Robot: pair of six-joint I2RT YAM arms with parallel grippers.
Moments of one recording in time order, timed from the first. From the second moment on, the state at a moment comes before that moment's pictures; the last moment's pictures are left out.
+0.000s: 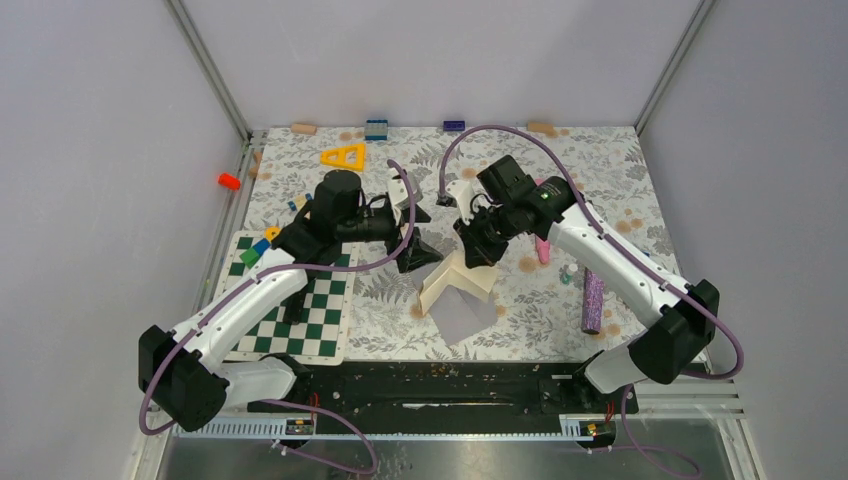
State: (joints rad) left arm -0.60 1.20 1.04 -0.20 0.72 0.13; right arm 0.67 1.49 1.46 -1.04 -0.39 -0.23
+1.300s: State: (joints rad) left arm -0.66 1.23 1.07 -0.36 0.84 0.30; right arm 0.67 1.43 1.46 -1.22 -0.67 -0.43
